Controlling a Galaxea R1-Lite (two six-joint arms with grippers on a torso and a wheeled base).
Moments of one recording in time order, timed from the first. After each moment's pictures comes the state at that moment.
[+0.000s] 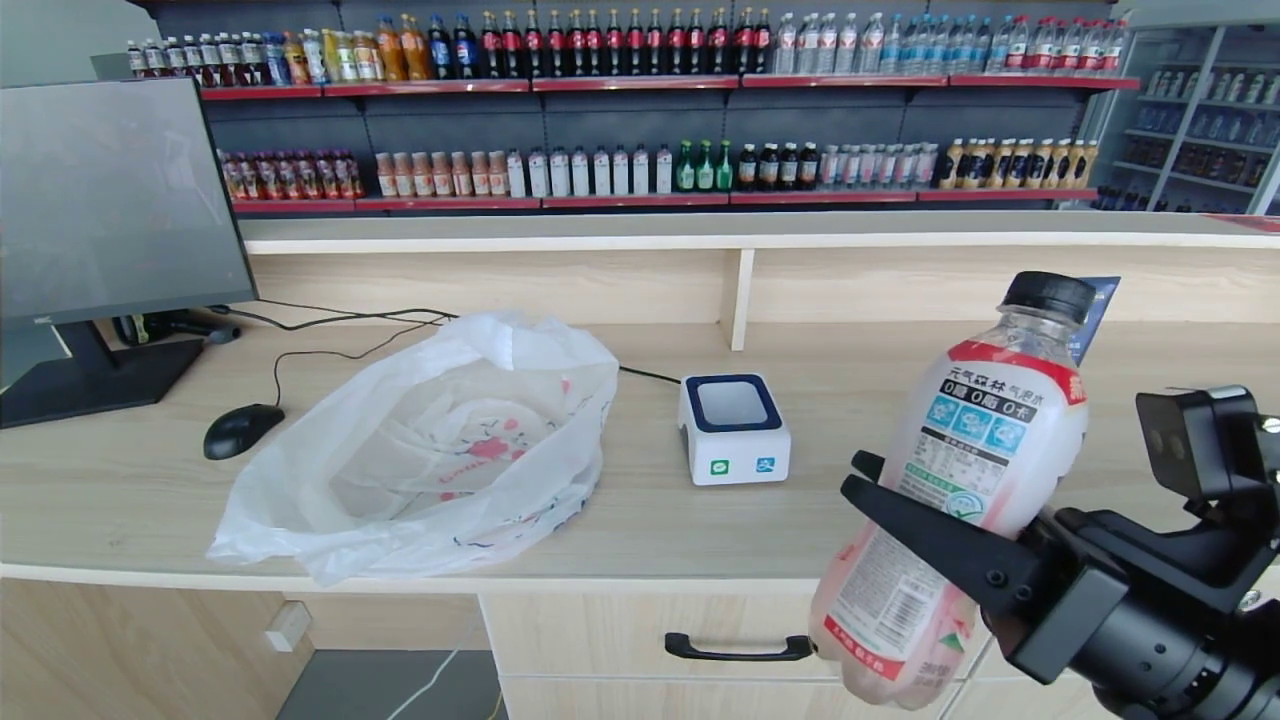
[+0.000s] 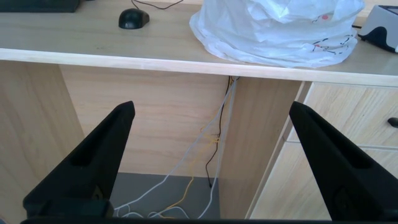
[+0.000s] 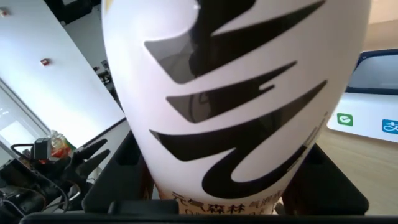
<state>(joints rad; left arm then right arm) 0.00 0.00 0.00 0.00 0.00 0.01 0.70 1.52 -0.18 -1.57 0.21 0.49</state>
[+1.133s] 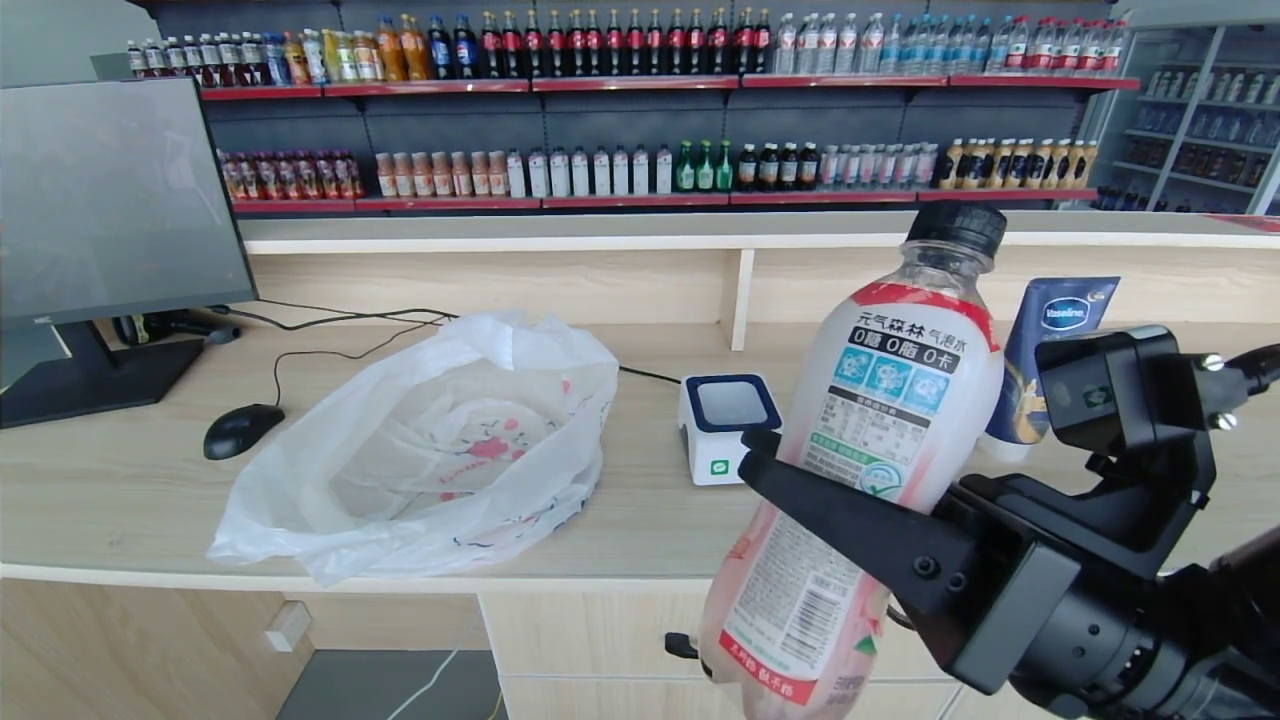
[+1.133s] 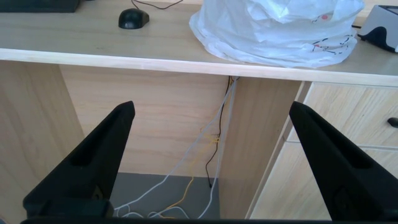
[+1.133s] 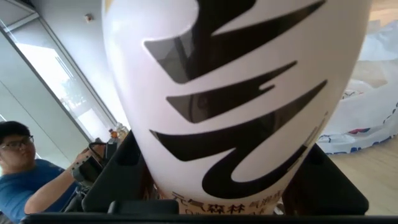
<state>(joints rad) 0.00 0.00 0.00 0.00 0.00 0.01 0.86 1.60 -0.37 -1.57 0.26 0.59</state>
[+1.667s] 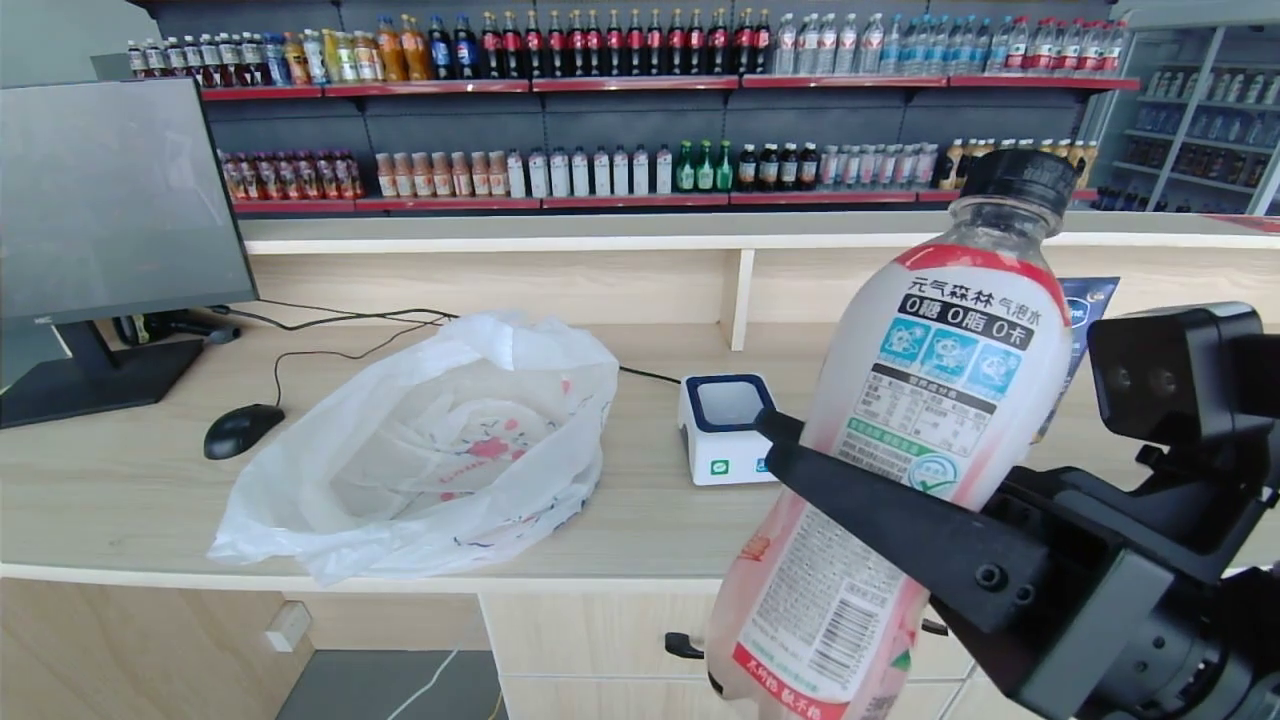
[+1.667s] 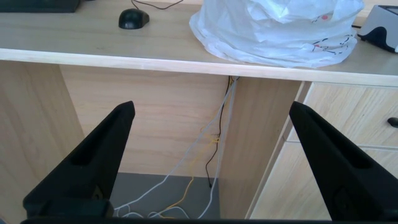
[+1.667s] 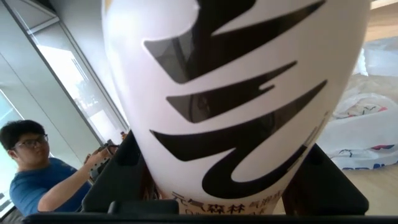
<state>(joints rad) 0.00 0.00 0.00 0.00 0.00 0.01 0.88 1.56 -0.38 -1.57 0.26 0.60</state>
